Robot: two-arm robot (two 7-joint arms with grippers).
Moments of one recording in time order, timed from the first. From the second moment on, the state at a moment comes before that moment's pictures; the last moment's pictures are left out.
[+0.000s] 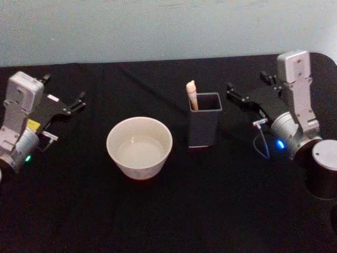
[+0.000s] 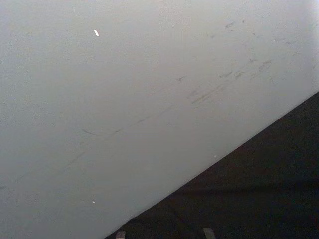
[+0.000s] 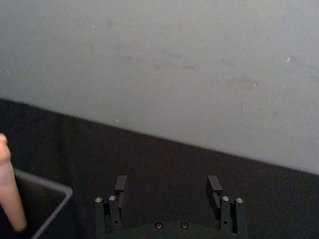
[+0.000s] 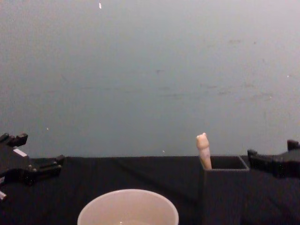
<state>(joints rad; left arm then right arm) -0.20 0.60 0.45 -1.41 -0.25 -0.12 0.03 0.14 0.21 -0.18 -1.48 0.07 0.12 0.12</state>
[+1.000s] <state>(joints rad) -0.20 0.60 0.45 -1.41 -0.25 -0.12 0.03 0.14 0.21 -0.18 -1.47 0.06 0.13 0.12</state>
